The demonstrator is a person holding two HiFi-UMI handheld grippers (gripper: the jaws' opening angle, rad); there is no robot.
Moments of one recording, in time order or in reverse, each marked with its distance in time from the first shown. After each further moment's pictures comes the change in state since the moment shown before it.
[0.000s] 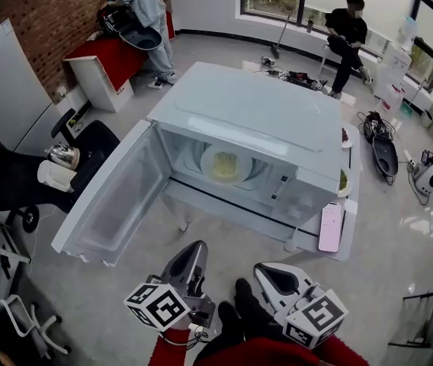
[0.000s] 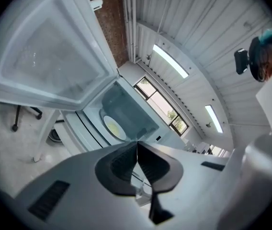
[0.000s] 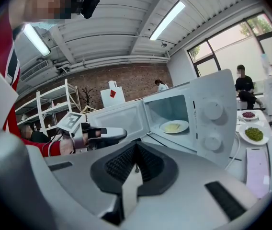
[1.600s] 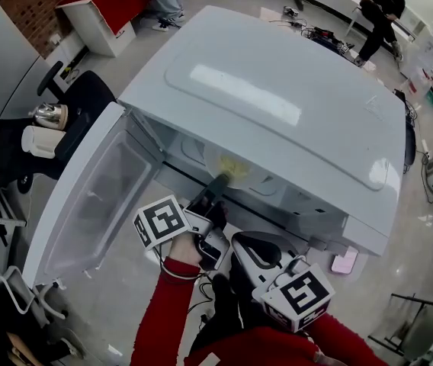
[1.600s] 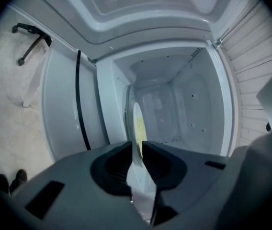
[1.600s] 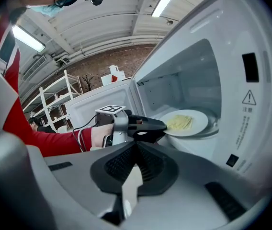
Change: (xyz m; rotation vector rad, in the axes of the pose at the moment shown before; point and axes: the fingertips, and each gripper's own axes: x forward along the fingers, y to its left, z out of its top) left arm 0.173 0.092 0.012 -0.567 0.125 0.034; right arm 0.124 -0.052 0.011 -0.057 0.184 0.121
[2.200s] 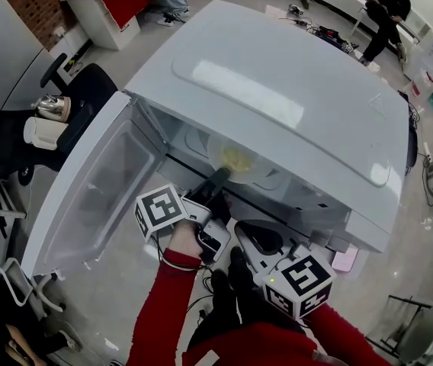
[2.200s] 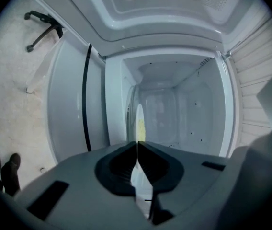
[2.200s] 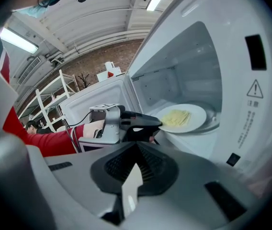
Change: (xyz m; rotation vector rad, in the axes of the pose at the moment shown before) left arm 0.001 -0.002 -0.003 -0.136 -0.009 -0.010; right arm 0.002 -0.012 -0.008 0.098 0.074 -0.017
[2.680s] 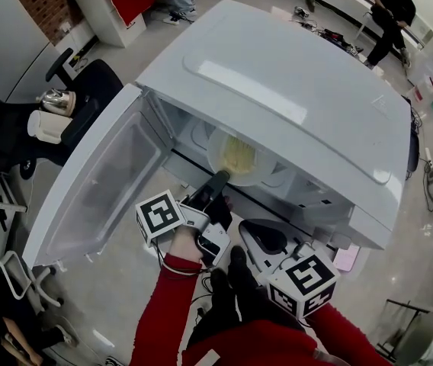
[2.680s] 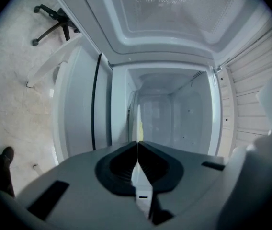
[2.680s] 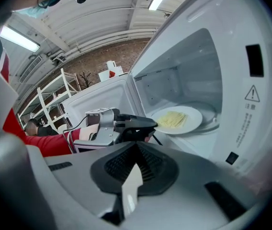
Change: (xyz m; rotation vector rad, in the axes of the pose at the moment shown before) left arm -0.019 -0.010 0.000 -0.084 -0.060 -0.132; right arm -0.001 0.009 -0.003 -0.017 0.011 0.006
